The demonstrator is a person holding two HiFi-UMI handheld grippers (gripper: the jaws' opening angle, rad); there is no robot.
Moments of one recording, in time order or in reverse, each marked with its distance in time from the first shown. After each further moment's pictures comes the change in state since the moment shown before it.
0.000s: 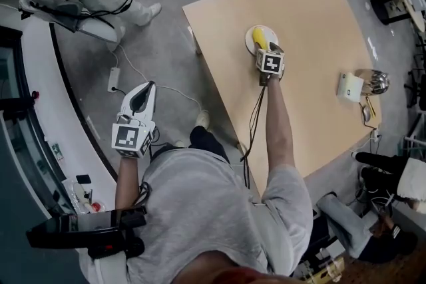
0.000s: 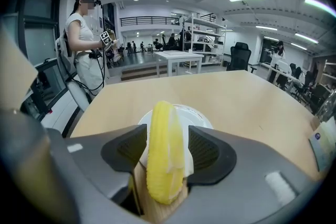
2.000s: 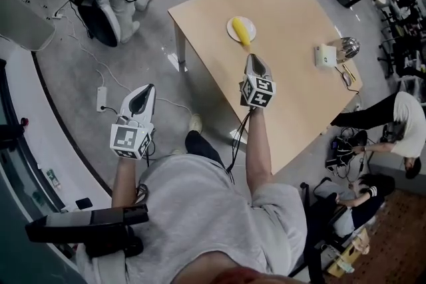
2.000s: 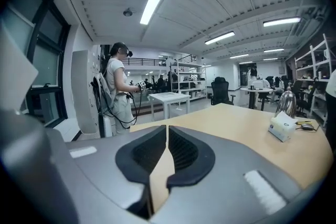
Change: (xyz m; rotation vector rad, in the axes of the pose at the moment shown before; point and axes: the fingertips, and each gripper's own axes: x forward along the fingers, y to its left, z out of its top) left arm -0.091 -0.019 -0.010 0.009 -0.146 -0.193; right arm -0.248 0.091 -0.012 0.116 -0.464 -0.125
